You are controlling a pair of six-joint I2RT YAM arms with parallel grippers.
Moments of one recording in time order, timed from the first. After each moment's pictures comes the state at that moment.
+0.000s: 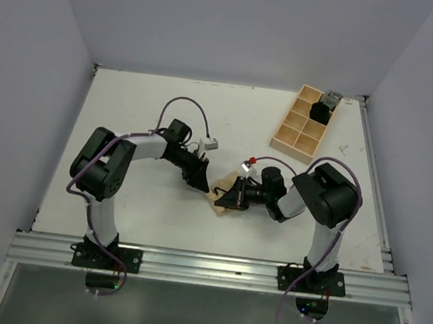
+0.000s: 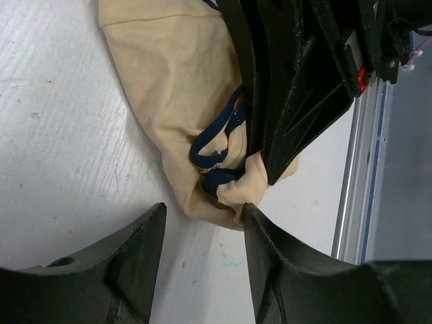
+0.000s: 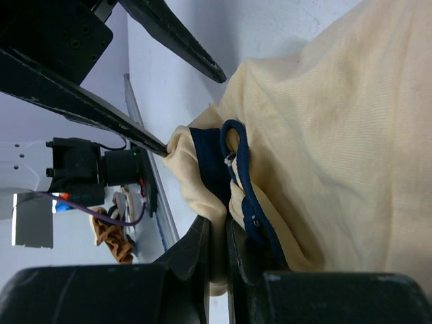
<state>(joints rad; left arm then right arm) -0.41 1.90 1.06 -0.35 0.97 0.31 0.54 1.93 0.48 0.94 -0.81 0.95</state>
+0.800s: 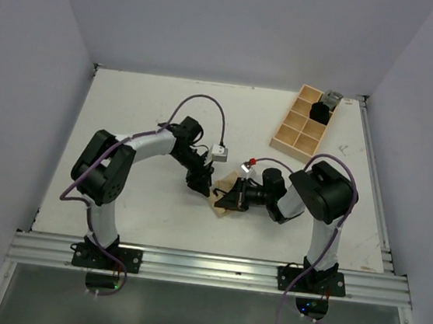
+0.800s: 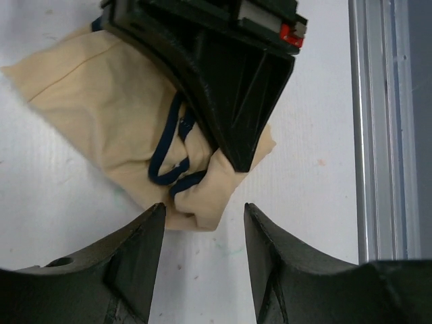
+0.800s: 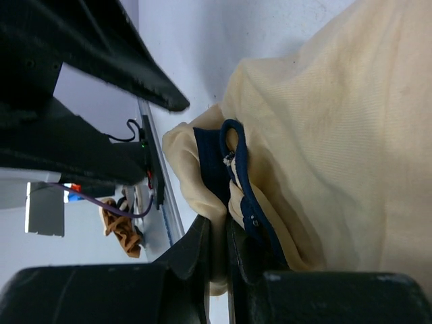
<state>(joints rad) -0.48 1.88 1.20 -0.66 0.95 0.76 0.53 1.98 0.48 1.03 -0.86 0.98</state>
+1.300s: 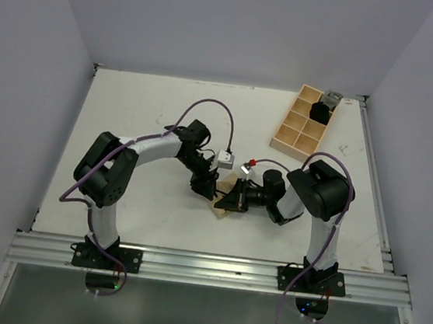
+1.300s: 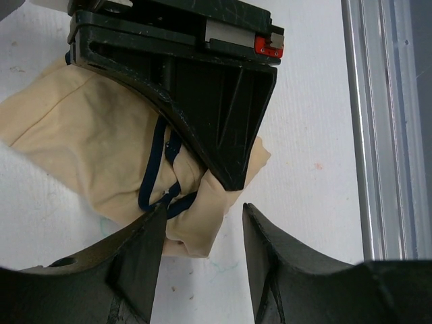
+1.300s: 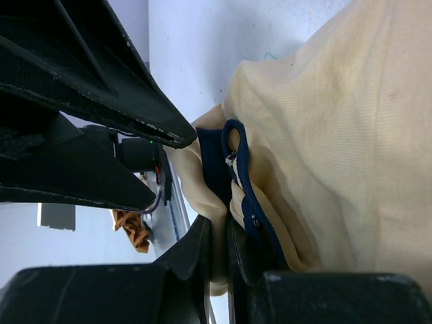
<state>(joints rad) -0.57 1.88 1.22 -0.68 0.90 0.80 0.53 2.02 0.47 1.12 -0.89 1.03</state>
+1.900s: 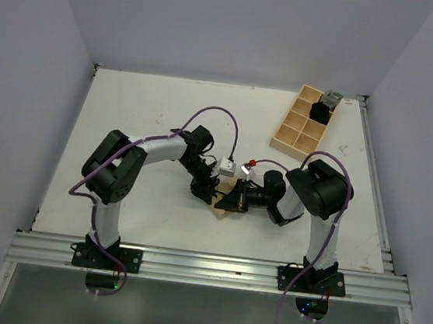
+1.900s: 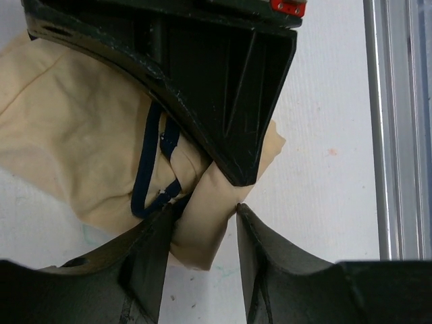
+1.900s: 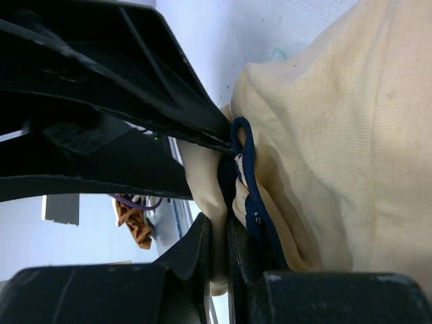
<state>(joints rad) -0.59 1.93 1.22 -0.70 0.86 0.86 0.53 2.04 0.46 1.17 -0.91 1.05</state>
